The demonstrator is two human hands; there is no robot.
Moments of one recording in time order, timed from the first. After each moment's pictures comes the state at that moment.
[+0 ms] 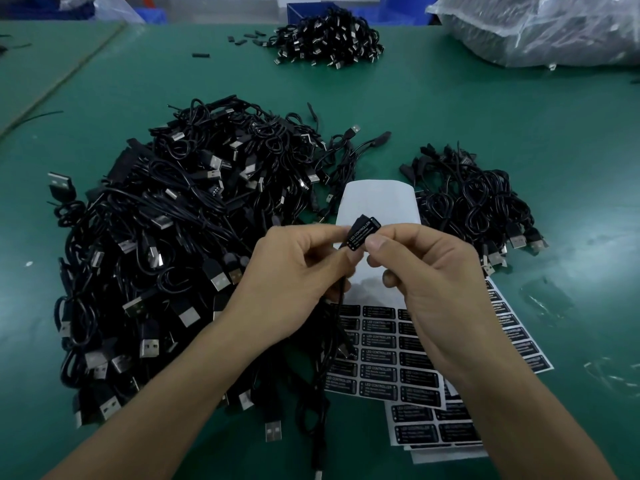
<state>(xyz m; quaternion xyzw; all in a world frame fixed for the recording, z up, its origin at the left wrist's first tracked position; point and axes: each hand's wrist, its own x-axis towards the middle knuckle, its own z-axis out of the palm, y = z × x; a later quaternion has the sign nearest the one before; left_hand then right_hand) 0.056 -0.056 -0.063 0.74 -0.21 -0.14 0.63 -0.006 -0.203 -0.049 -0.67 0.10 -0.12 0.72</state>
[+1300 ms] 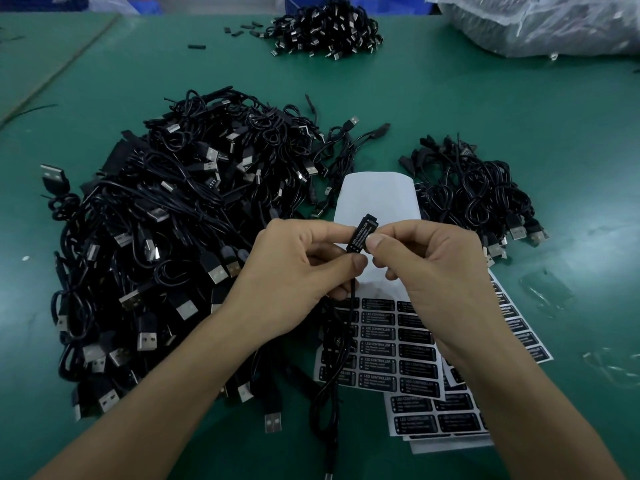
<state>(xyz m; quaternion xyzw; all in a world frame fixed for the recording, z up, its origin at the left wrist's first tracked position) 0.056 -0.054 -0.063 0.74 -0.24 -0.15 0.61 -0.005 -0.210 -0.049 -0.77 0.10 -0.15 0.62</state>
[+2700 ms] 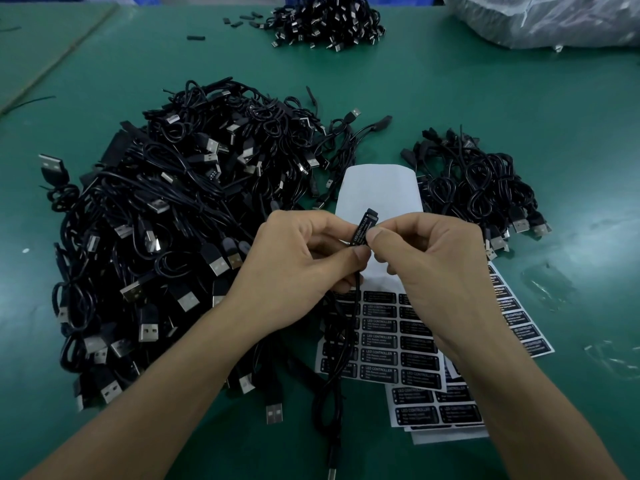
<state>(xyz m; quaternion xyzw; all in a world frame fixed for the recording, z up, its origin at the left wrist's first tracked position) 0.052 -0.054 -0.061 0.73 -0.22 -0.15 0.62 -0.003 -0.207 -0.054 -0.78 0.13 -0.16 0.59</state>
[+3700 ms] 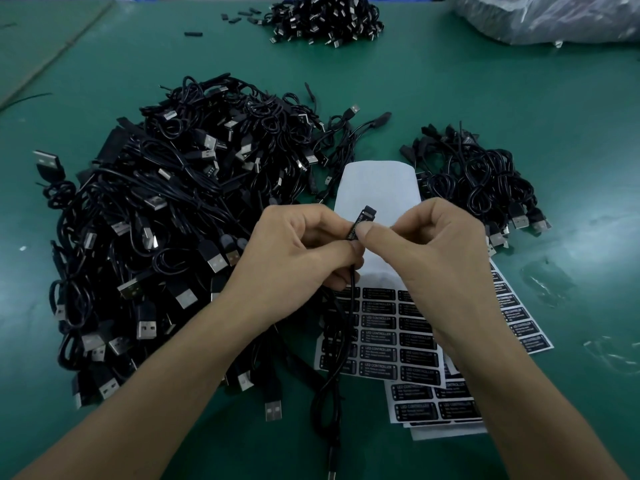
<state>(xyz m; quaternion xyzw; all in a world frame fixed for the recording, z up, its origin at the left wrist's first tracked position) 0.051 -0.055 -0.056 0.72 -0.19 -0.17 0.65 -0.003 -0.209 -0.058 -0.78 0.16 -0.19 0.57</state>
